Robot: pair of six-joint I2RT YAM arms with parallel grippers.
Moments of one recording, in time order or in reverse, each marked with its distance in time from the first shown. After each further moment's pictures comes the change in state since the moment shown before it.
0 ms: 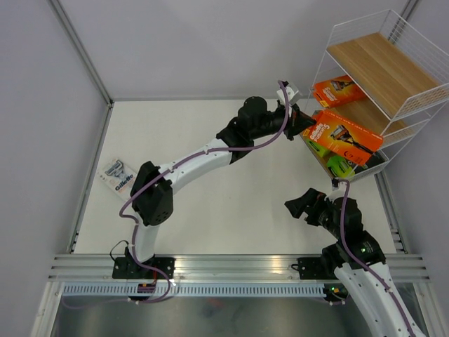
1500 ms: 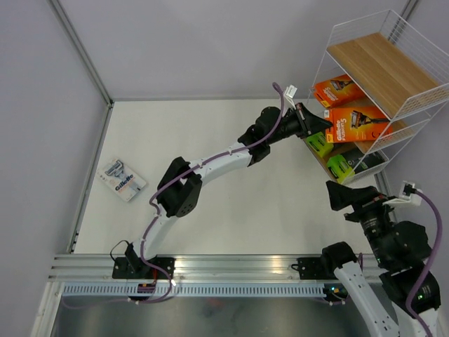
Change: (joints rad) left arm -0.022 0.285 0.177 0.175 -0.092 -0.887; right arm 0.000 -0.043 0.556 -0.187 0.284 0.014
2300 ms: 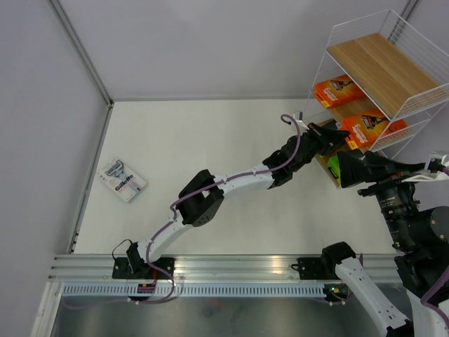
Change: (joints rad) left arm -0.164 0.168 0.081 0.113 -0.478 -0.331; right arm 0.000 0.279 0.338 0.198 -0.029 -0.303
